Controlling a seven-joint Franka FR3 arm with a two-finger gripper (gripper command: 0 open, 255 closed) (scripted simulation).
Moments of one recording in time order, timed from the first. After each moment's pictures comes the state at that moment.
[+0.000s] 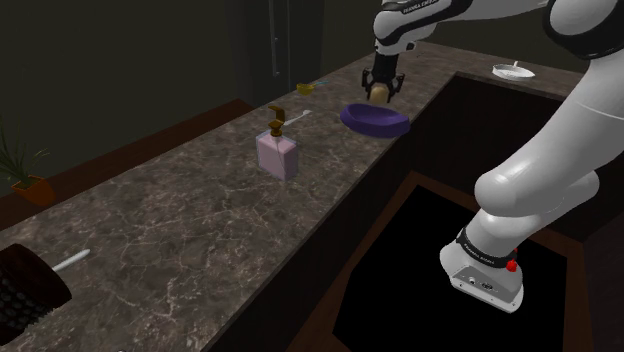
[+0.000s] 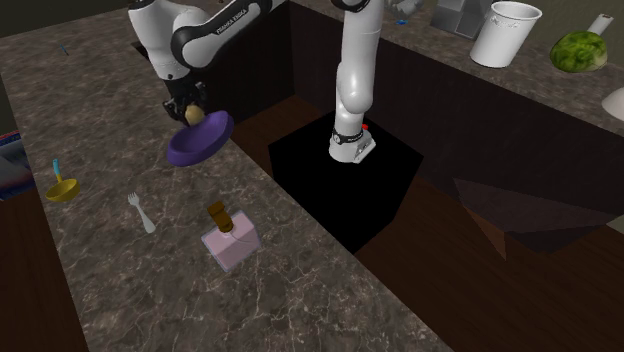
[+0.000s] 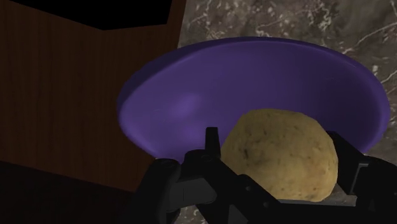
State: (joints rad) arm -0.64 -0.01 0.22 -2.01 -0.05 2.00 0.90
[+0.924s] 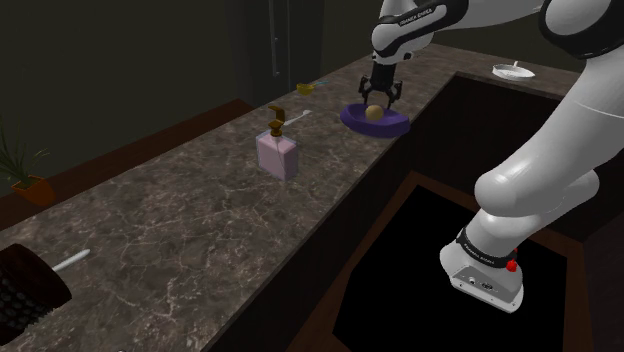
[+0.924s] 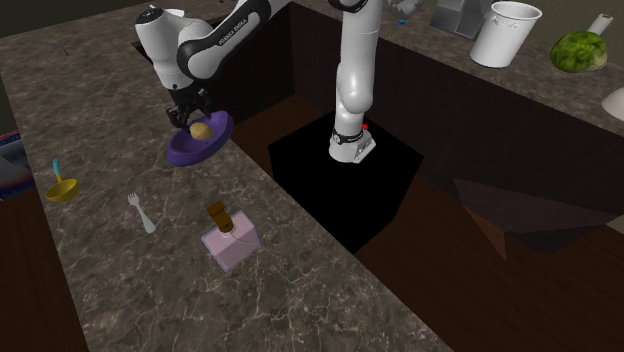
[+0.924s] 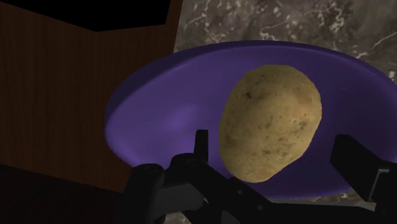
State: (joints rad) arm -0.64 0.01 0.23 -2.06 -0.06 2.08 0.91
